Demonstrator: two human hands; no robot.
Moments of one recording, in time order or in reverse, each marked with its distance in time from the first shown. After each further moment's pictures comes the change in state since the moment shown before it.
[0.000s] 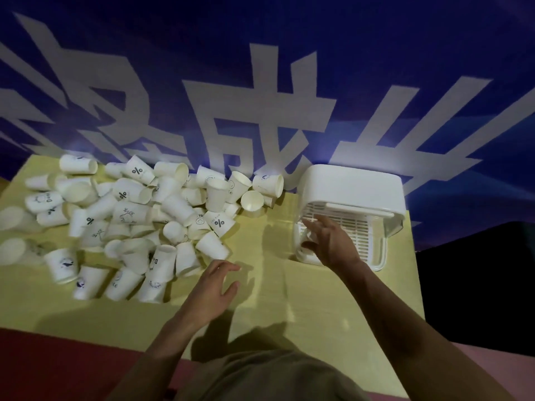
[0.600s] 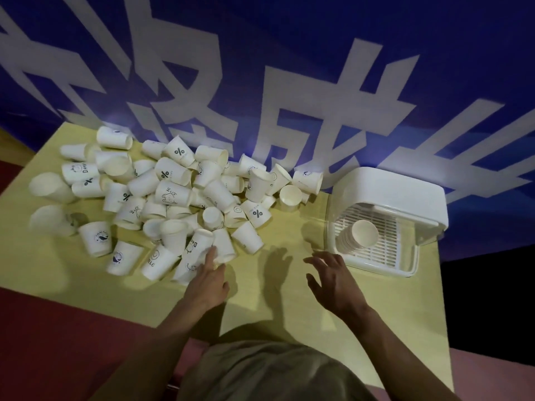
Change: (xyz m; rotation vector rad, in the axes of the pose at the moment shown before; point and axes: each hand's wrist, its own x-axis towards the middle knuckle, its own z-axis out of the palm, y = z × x) left_hand -0.017 -0.107 -0.033 0.372 -0.176 -0.280; right_hand -0.065 -0.092 0.073 -0.058 0.009 -0.165
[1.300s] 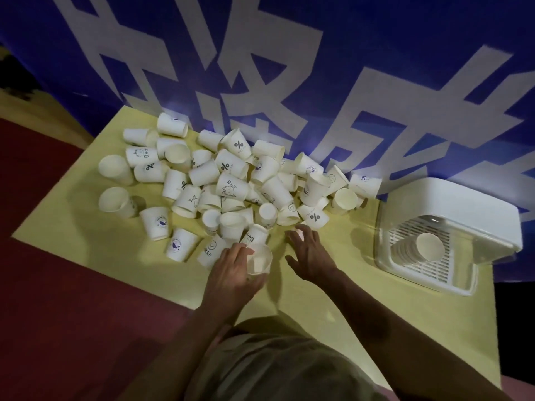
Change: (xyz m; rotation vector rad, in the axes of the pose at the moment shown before) left_hand -0.055 -0.070 -0.046 -0.163 0.504 0.239; right_hand 0.124 -0.136 0.079 -0.029 -0.223 -0.093
